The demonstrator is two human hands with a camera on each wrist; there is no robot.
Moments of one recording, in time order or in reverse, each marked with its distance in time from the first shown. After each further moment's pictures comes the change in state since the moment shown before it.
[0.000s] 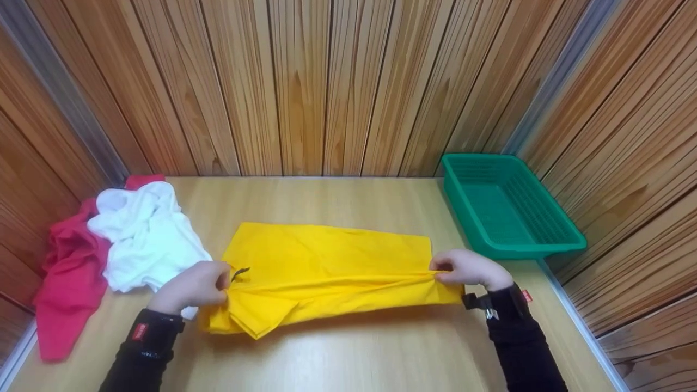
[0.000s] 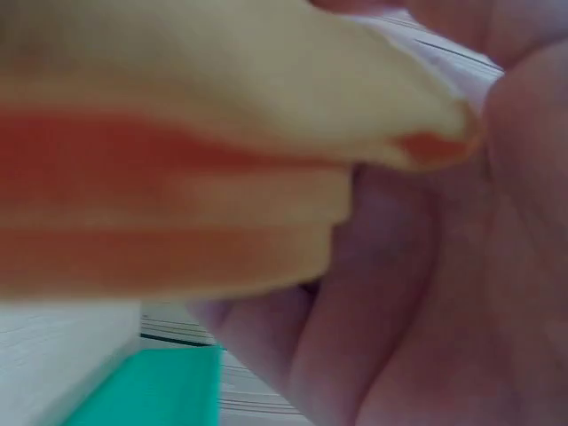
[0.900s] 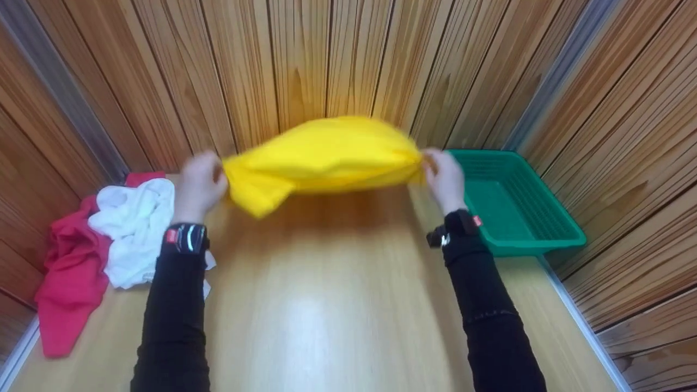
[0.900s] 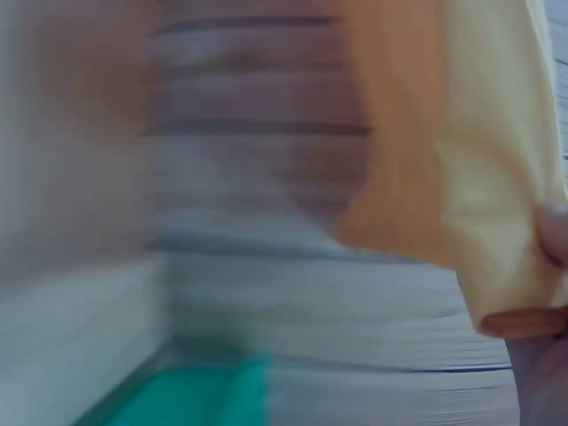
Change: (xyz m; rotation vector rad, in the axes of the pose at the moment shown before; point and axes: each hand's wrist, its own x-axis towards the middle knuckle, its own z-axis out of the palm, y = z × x) left_hand 0.096 0.013 -0.089 0.043 0.915 0.206; right_hand 0.124 -0.004 -0.069 -0.049 1.069 -0.044
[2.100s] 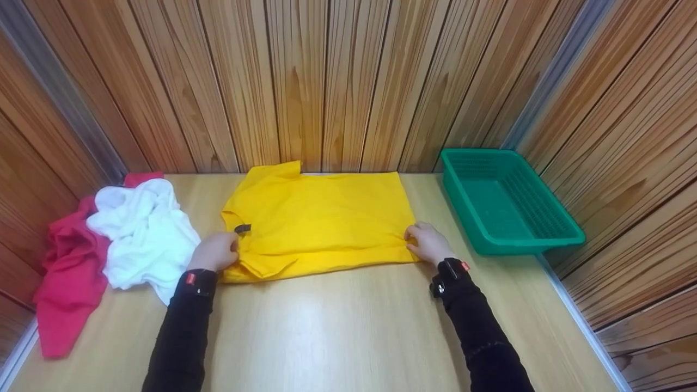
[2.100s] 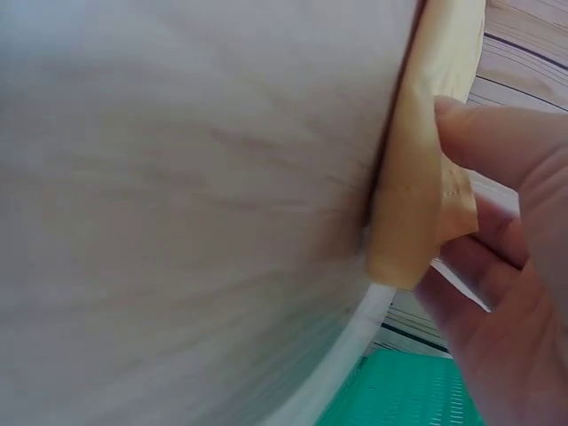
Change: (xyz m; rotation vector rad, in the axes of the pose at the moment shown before) left_hand -0.103 -0.045 0.055 0.080 -0.706 -0.265; right_hand -0.124 0.057 0.050 -0.208 -0.670 -0.024
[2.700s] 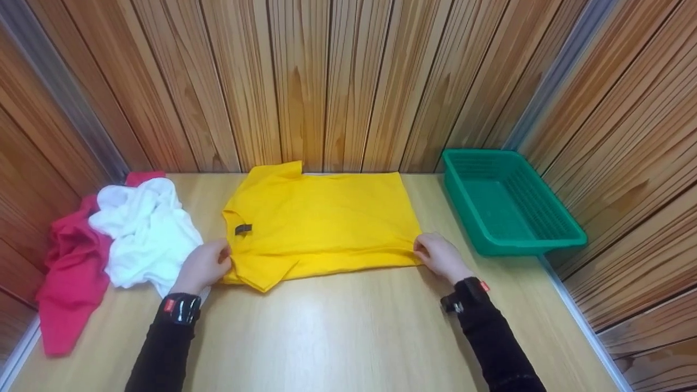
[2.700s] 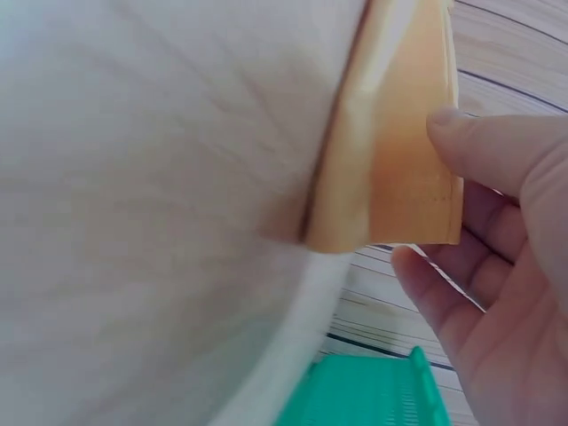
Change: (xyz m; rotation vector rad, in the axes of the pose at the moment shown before) left_hand -0.038 -0.012 0.006 -0.101 0.194 0.102; right_hand -0.037 -0.009 -0.014 0.055 0.107 -0.112
